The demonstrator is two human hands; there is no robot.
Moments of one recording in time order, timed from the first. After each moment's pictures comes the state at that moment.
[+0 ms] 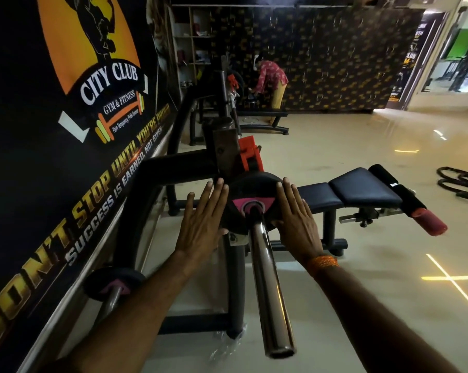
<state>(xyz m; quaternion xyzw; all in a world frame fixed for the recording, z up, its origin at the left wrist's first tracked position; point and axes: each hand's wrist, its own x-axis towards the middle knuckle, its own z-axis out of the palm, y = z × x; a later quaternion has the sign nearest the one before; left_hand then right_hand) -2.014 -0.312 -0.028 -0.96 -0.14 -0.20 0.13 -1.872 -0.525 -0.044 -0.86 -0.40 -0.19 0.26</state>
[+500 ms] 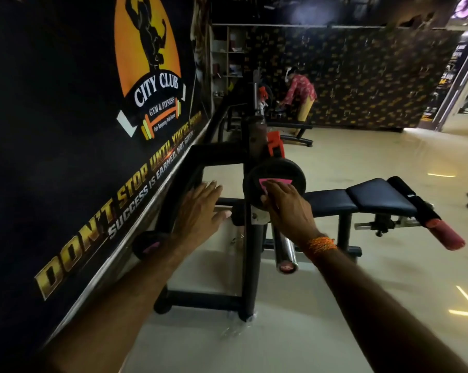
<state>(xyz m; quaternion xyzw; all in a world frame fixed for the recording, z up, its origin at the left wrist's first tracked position) -2.194 -0.358 0.028 -0.95 -0.18 -0.25 -0.06 -2.041 -0.546 0.041 -0.82 -0.48 -0.14 0.27</state>
